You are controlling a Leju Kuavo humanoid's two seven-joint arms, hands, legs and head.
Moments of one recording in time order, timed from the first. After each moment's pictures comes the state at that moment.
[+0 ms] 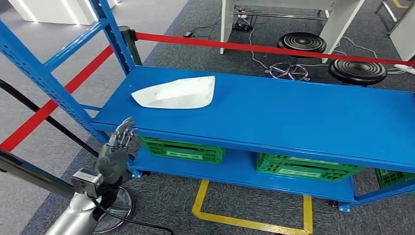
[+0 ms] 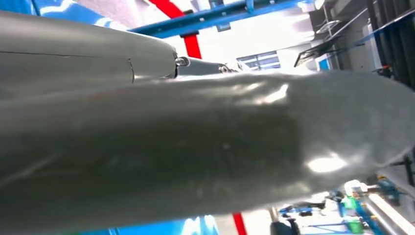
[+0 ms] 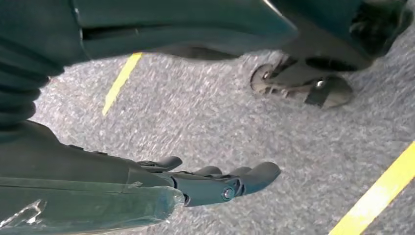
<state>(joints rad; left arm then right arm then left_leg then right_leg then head) -0.02 -0.03 -0.23 -1.45 -0.11 -0.15 -0.70 -0.05 0.22 -0.51 -0.20 0.92 -0.24 -0.19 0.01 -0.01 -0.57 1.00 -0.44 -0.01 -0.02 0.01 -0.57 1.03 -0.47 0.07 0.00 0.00</state>
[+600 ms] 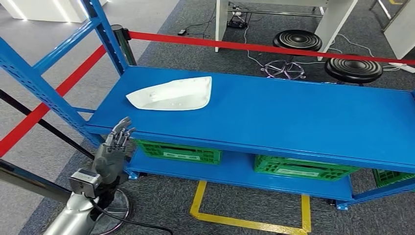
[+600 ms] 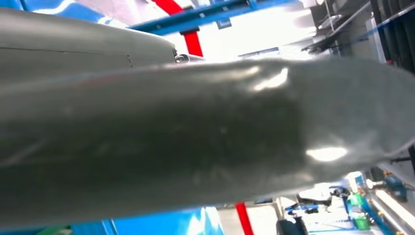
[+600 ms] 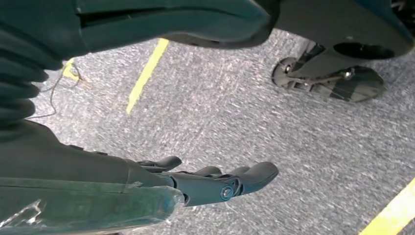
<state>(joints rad) -0.03 -0.03 -0.23 -1.44 -0.12 -0.13 -0.70 -0.05 0.22 -0.51 -0.20 0.93 -0.25 -0.12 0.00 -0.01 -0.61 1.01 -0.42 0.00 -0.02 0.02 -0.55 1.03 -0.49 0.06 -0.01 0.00</state>
